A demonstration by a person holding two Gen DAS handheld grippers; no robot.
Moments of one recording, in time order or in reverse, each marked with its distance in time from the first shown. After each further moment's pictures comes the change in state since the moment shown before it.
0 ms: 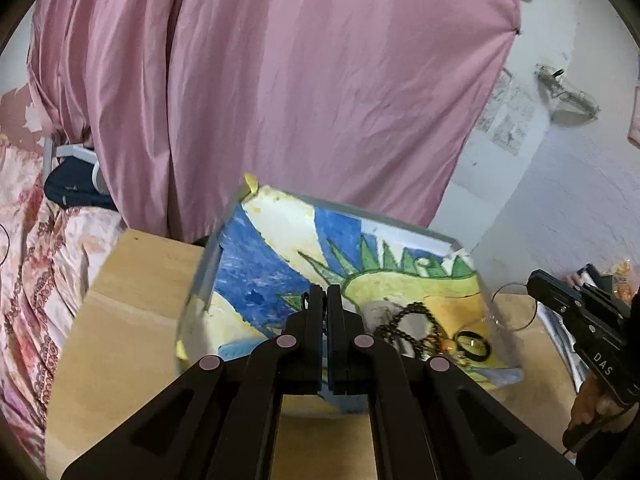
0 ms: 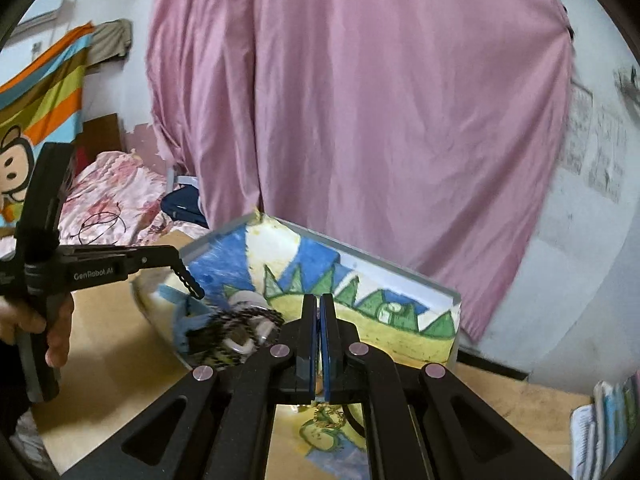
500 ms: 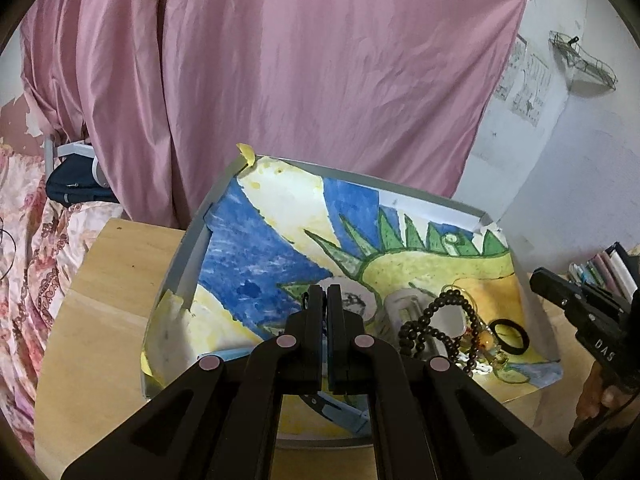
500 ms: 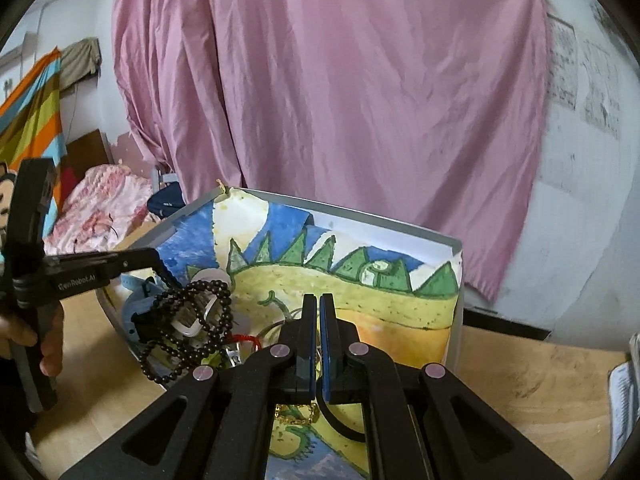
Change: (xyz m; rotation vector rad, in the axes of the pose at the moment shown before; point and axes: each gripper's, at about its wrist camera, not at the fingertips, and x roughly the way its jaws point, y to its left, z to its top) left arm 0.043 -0.006 -0.009 0.049 0.073 0.073; right arm 0.030 -0.046 -0.031 0.144 0.062 0.037
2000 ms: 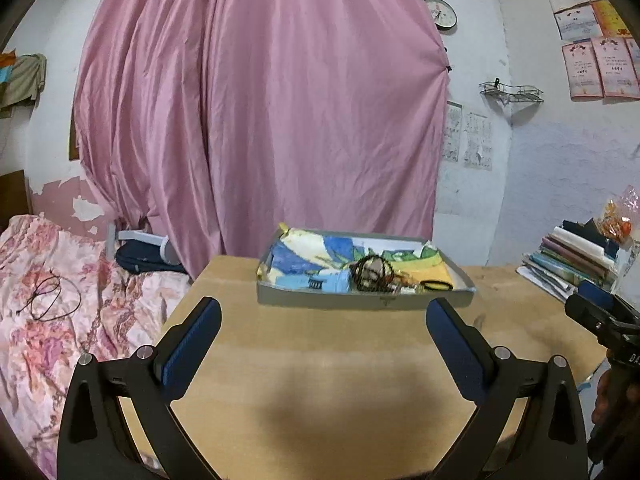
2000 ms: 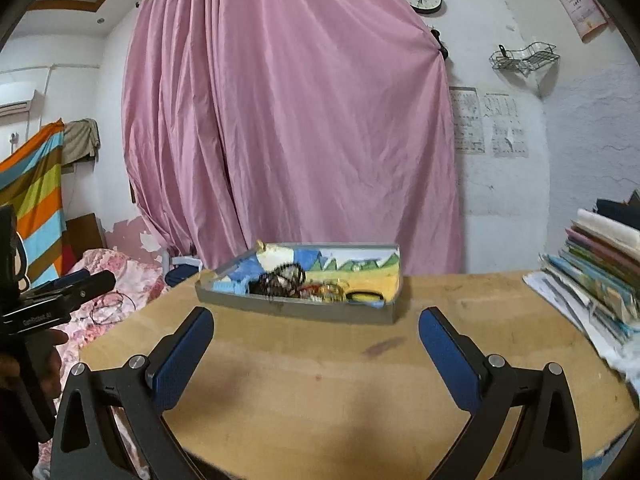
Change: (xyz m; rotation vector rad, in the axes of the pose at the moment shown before) left arm -0.238 -0.044 -0.163 0.140 -0.419 0.078; right arm -0.216 0.092 -0.153 0.107 -0.377 -0.125
